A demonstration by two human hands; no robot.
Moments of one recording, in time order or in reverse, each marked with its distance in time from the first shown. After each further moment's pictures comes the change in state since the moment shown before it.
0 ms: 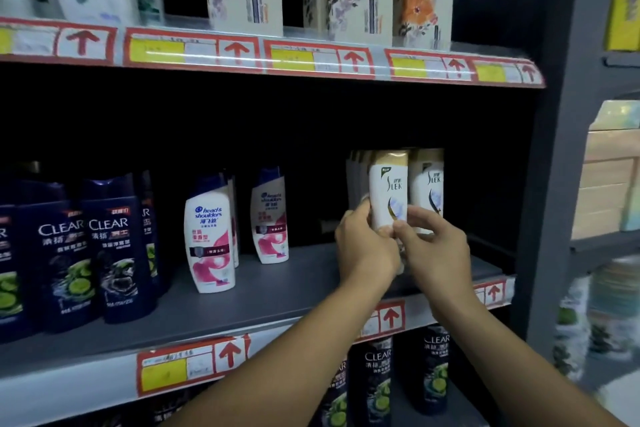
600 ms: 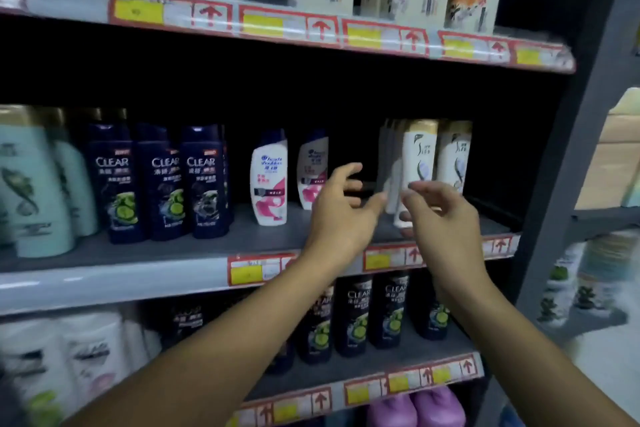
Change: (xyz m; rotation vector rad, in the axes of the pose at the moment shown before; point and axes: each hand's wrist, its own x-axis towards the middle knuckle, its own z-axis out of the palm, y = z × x) left_hand -0.065 0.020 -0.116 -0.003 -0.060 0.028; right_hand -0.102 -0.093 0.001 0.051 -0.091 0.056
